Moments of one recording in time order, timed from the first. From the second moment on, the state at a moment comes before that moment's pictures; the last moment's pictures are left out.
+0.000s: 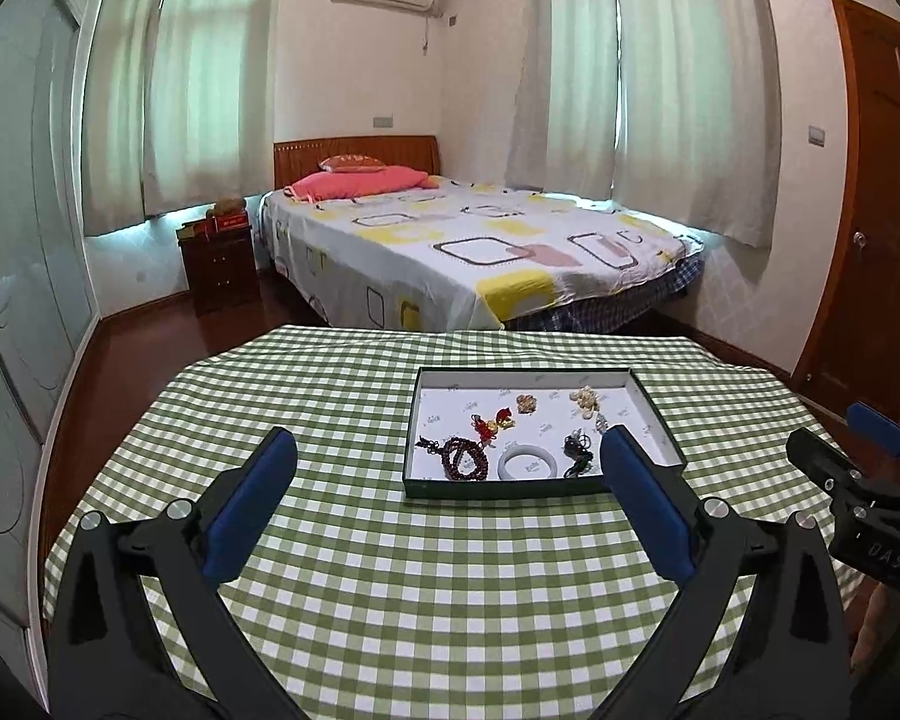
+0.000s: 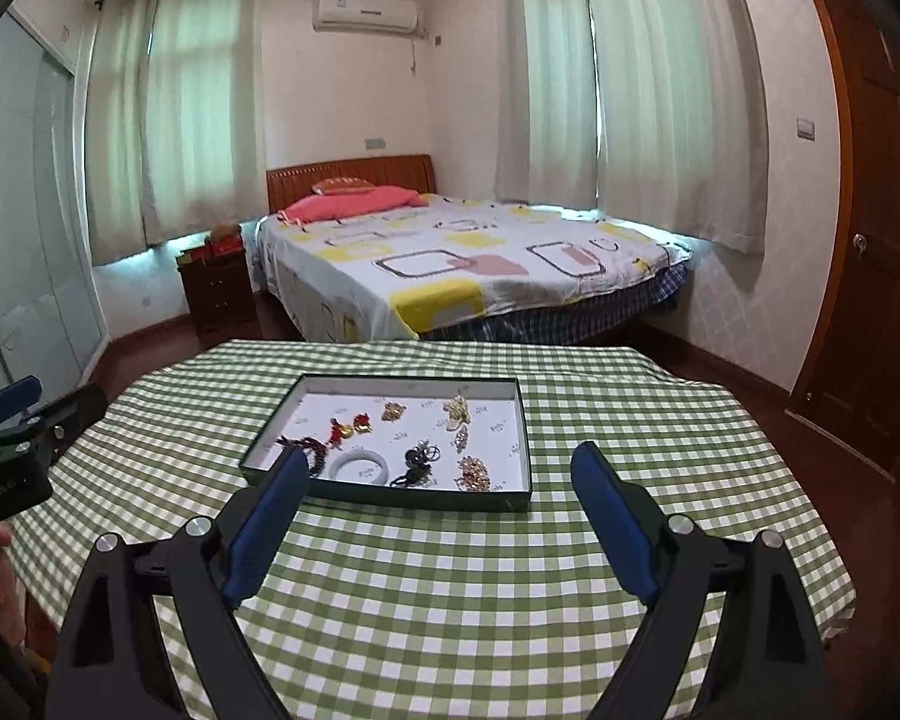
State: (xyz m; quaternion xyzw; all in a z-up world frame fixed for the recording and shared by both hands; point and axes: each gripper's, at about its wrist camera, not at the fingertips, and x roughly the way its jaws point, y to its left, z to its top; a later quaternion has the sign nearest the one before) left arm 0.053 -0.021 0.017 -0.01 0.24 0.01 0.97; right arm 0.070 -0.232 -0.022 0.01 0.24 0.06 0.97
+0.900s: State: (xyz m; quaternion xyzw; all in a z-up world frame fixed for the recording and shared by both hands) left arm 0.019 -0.017 0.038 -0.01 0.21 0.00 0.98; right arm 0.038 -0.226 0.003 0.01 0.20 0.07 0.98
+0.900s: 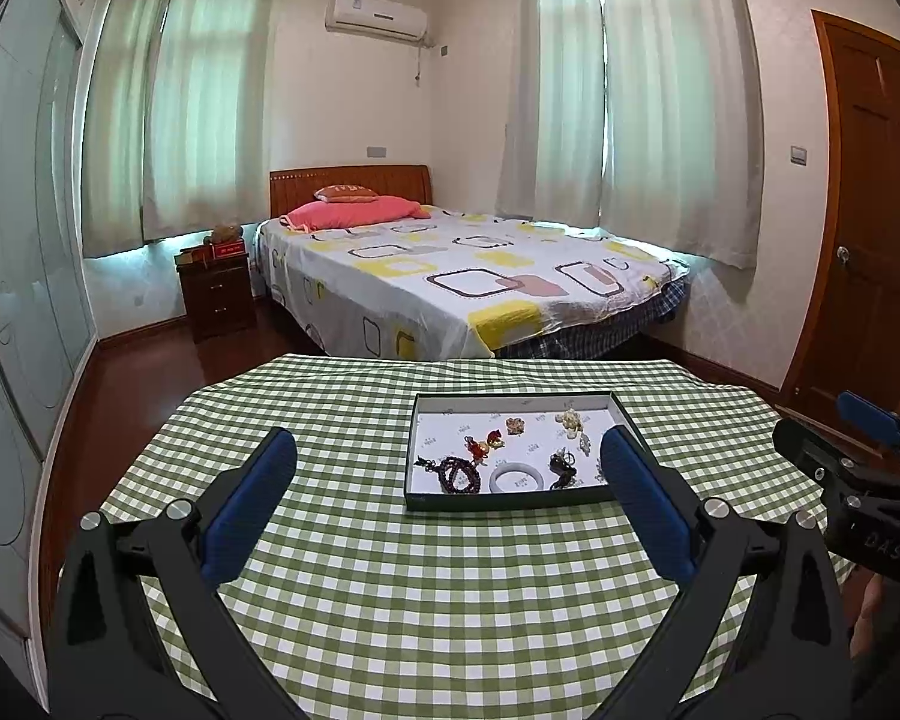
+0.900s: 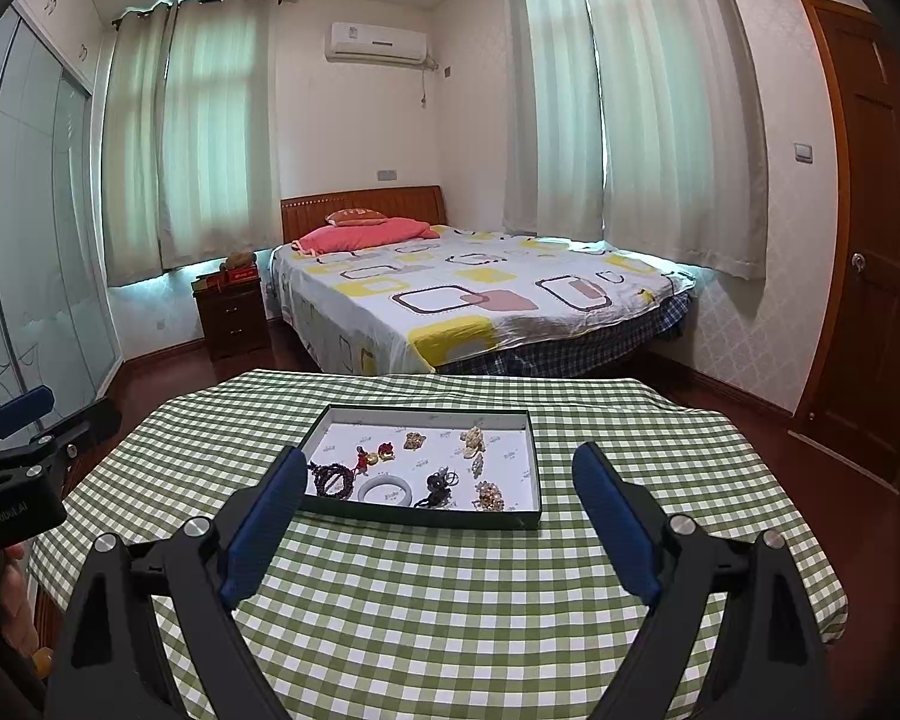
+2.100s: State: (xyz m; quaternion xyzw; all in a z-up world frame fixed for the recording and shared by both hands) left arm 0.022 -0.011 0.029 -0.01 0.21 0.00 0.98; right arm 0.039 -0.223 0.001 0.01 0.20 0.07 0.98
